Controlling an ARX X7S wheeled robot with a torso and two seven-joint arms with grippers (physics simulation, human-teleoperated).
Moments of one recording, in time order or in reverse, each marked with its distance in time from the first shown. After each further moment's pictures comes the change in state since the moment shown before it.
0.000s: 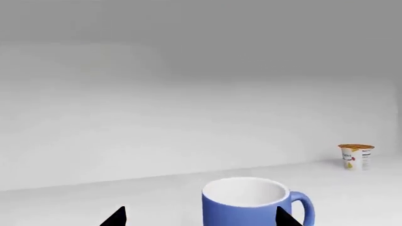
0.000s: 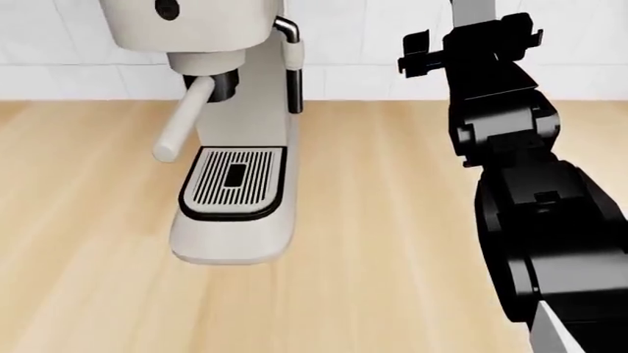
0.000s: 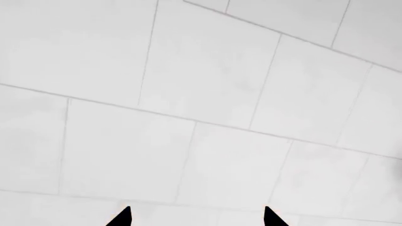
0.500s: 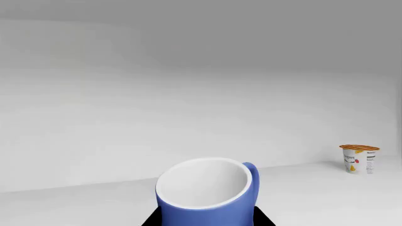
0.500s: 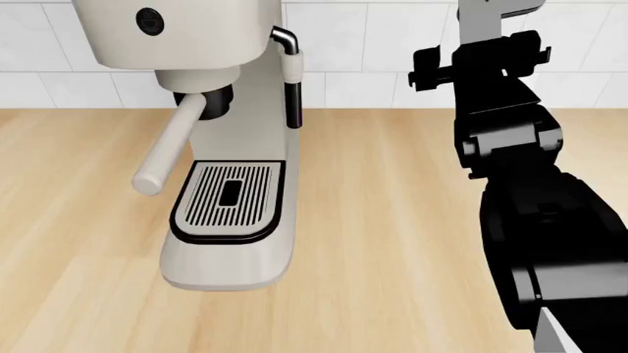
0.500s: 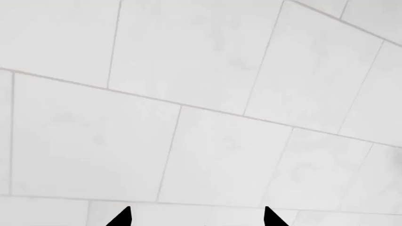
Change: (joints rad) left arm 0.000 0.008 -0.016 -0.121 -0.051 0.101 -0.012; right arm -0.040 0.026 -0.004 0.001 -0.005 -0.003 0.034
